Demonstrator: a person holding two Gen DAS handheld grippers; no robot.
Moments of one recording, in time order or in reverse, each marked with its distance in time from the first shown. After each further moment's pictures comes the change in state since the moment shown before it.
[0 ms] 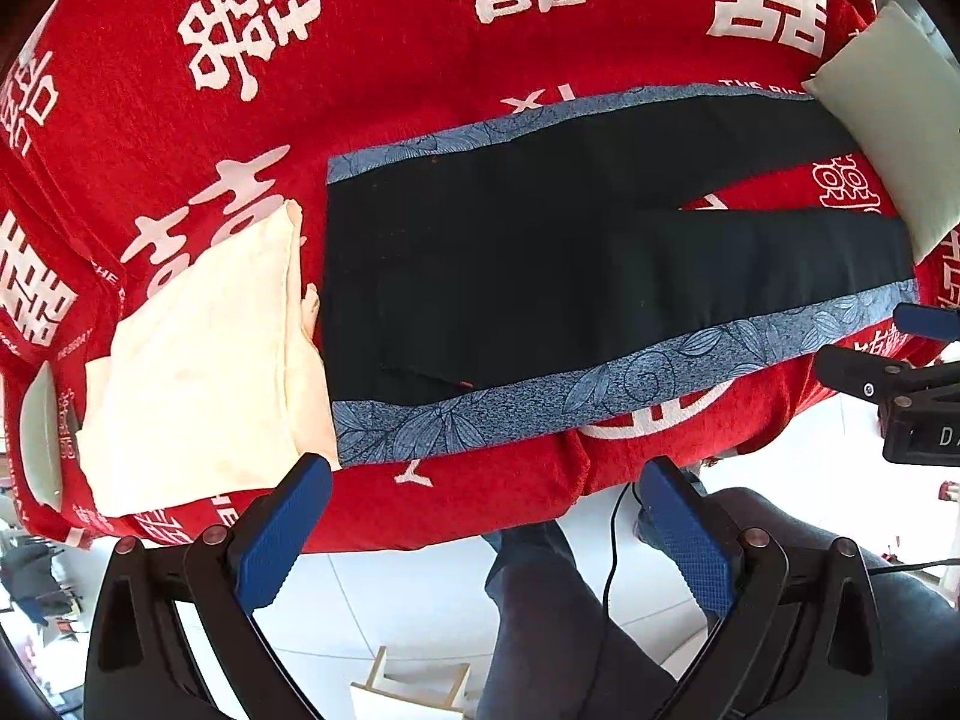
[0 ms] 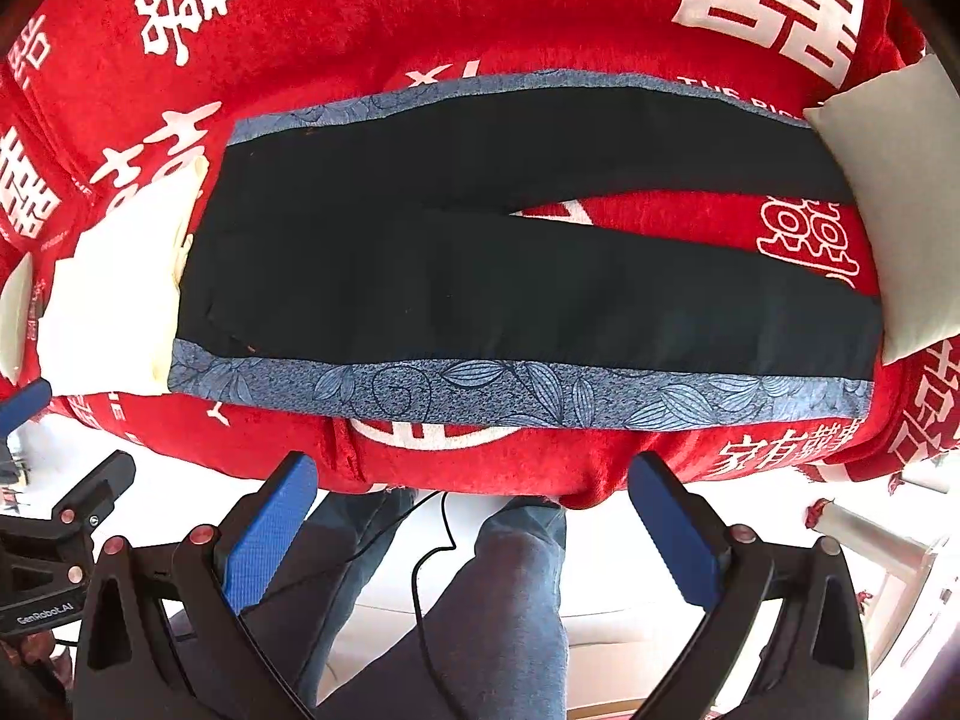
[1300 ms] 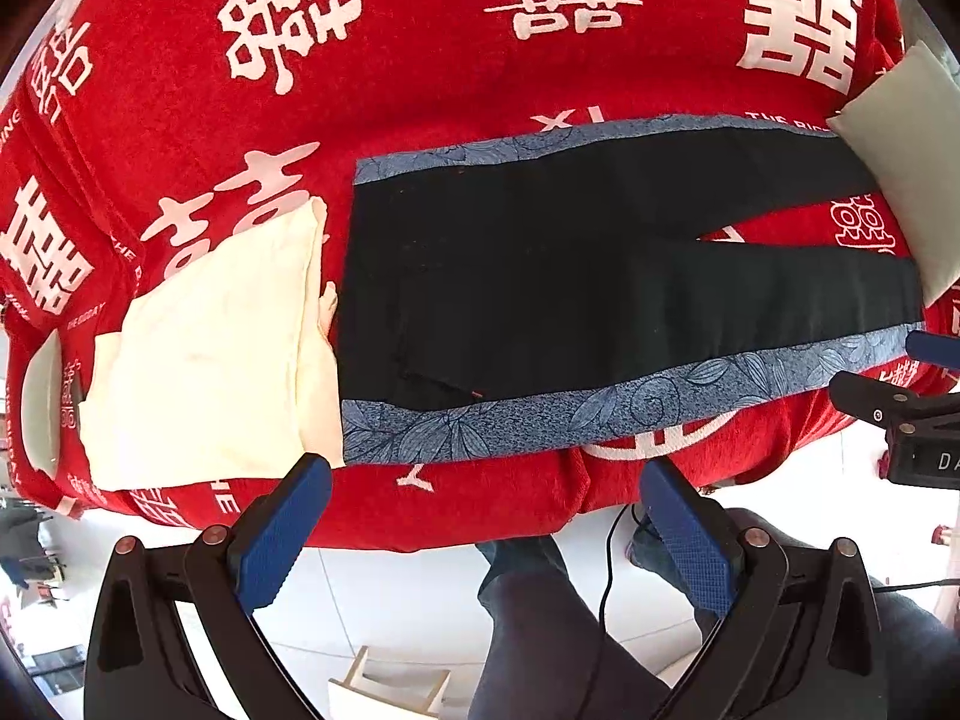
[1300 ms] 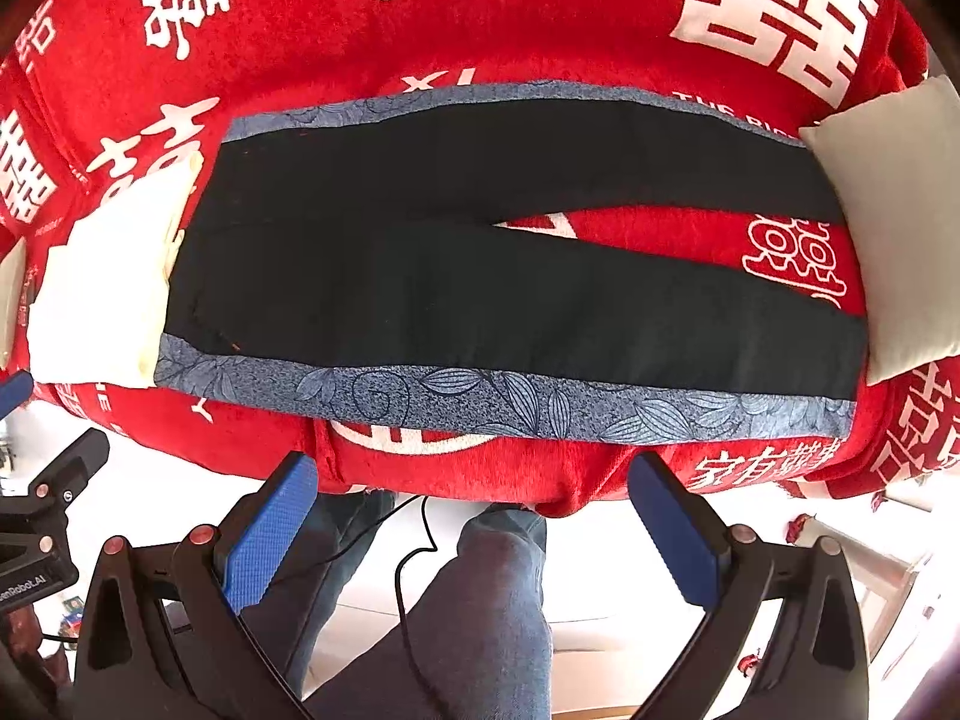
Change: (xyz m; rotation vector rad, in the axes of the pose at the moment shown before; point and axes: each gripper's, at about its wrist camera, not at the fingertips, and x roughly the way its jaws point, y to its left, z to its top) left arm -0.007 0.004 0.002 -0.094 -0.029 0.021; right arm -0.005 -0.005 0.009 -0.043 -0.004 -0.030
